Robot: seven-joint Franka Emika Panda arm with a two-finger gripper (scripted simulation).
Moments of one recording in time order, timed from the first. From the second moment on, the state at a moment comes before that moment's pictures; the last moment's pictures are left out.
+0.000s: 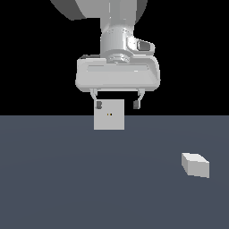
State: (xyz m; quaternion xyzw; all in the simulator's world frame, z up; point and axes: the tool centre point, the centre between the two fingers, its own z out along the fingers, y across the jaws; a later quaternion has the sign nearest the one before) arm -0.019 -0.007 0.123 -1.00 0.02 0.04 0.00
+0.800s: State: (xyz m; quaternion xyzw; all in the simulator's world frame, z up) arm -0.034 -0.037 0.112 -1.00 0.05 0.01 0.00
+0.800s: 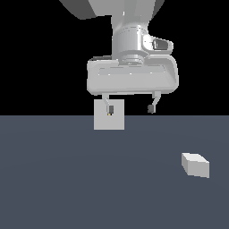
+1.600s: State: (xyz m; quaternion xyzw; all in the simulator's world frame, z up) arm -0.083 -0.120 0.075 -0.99 0.14 -0.06 -0.01
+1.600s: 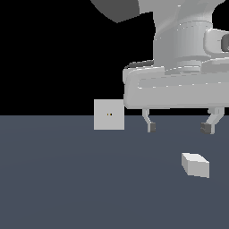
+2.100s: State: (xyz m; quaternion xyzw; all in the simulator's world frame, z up) arm -0.096 -0.142 0.063 -0.98 0.16 -0.08 -0.01
